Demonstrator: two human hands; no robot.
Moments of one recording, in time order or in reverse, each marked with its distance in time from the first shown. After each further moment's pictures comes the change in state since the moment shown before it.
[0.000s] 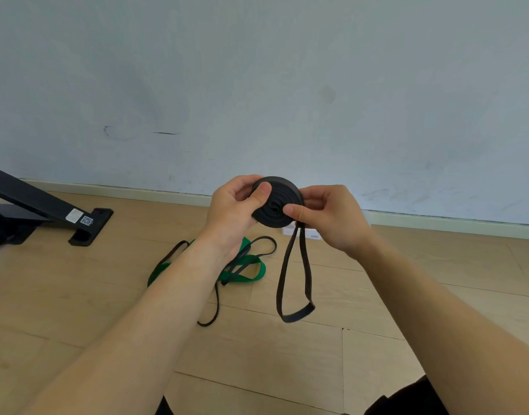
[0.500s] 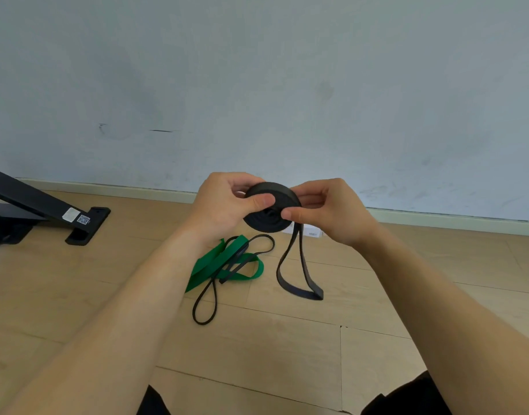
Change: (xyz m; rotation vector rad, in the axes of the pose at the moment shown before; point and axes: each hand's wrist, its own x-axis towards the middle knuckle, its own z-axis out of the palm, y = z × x) left_hand 0.006 0.018 -0.015 0.502 -0.177 0.207; right_hand 0.004 -0.003 -0.014 -0.050 -0.086 -0.017
